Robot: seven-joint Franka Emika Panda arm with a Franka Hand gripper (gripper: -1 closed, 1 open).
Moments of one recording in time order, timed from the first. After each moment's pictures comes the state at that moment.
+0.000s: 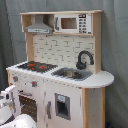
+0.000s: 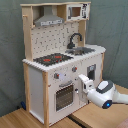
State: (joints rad) arm -0.64 -1.49 1.70 -2.40 -0.57 2.82 1.27
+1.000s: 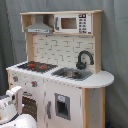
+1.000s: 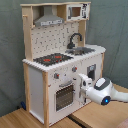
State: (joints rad) arm -0.72 -1.50 1.68 -2.40 -0.57 2.97 1.52
